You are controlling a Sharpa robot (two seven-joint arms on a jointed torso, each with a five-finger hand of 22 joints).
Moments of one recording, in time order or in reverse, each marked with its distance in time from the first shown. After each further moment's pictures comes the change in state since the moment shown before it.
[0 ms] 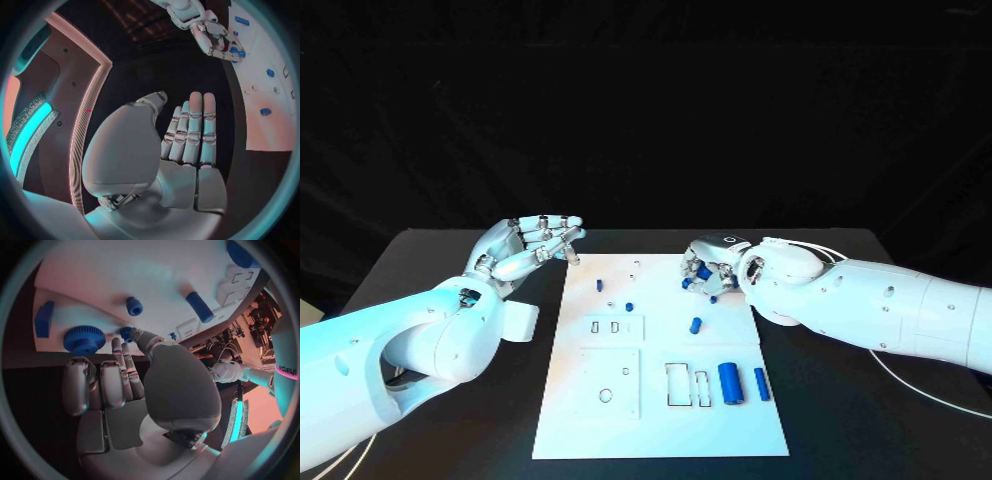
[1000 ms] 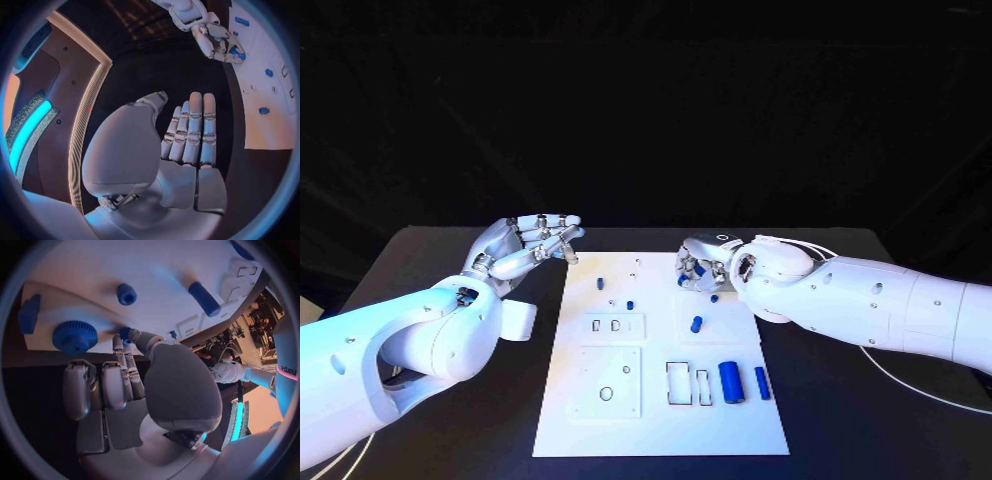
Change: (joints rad) left arm 0.003 0.003 0.000 -0.003 0.006 0.011 -0.008; left_hand 0.000 0.000 0.003 -0.003 0.000 0.000 0.000 0.000 0.000 0.000 0.000 0.000 0.000 -0.007 0.000 0.004 0.000 0.000 -0.007 0.000 0.008 0.006; right arm 0.000 0.023 0.000 -0.010 0.000 -0.014 -0.016; right_hand 0.027 0.026 0.114 -0.026 -0.040 0.062 -0.021 0.048 0.043 0.095 -0.016 0.002 0.000 0.002 -0.017 0.019 0.001 -0.016 0.020 -0.020 0.034 0.034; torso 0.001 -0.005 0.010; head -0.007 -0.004
